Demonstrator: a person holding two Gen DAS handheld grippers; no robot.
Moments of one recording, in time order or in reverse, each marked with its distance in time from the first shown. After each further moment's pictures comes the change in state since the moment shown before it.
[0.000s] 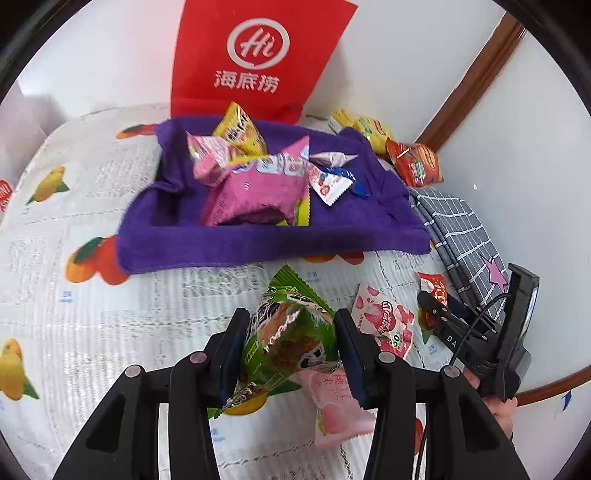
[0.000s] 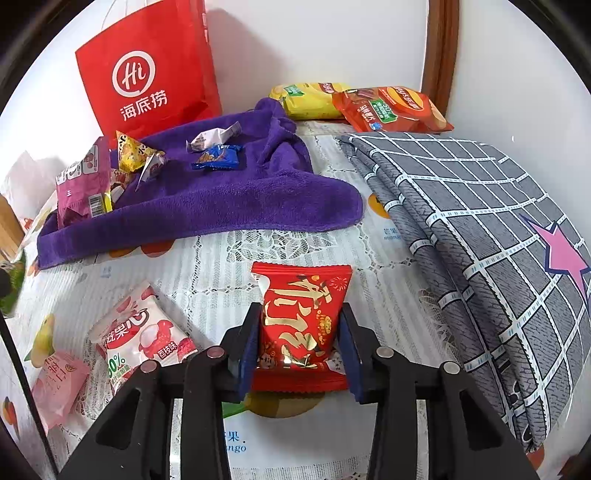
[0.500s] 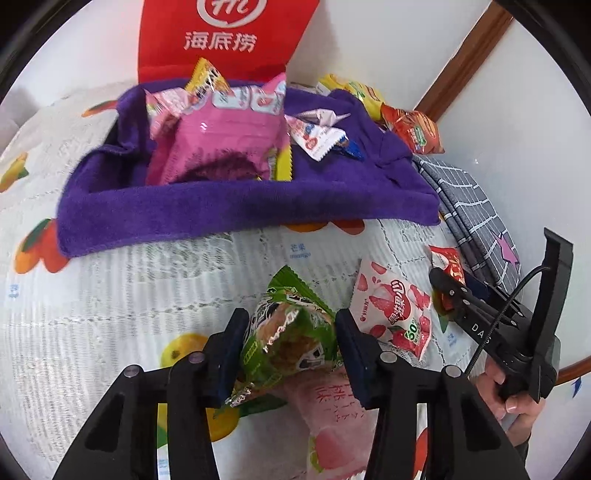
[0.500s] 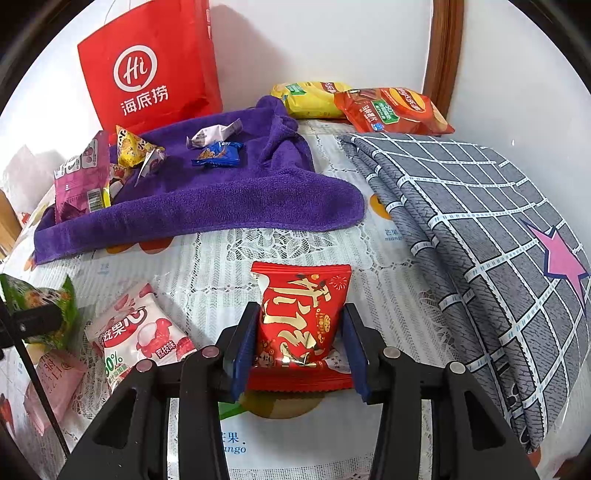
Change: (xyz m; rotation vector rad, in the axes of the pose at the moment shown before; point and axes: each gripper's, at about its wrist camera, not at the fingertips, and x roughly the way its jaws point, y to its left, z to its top) left arm 0.056 -0.014 -0.014 0.039 0.058 -0.020; right arm 0.001 0.006 0.001 -0.025 0.004 -0.023
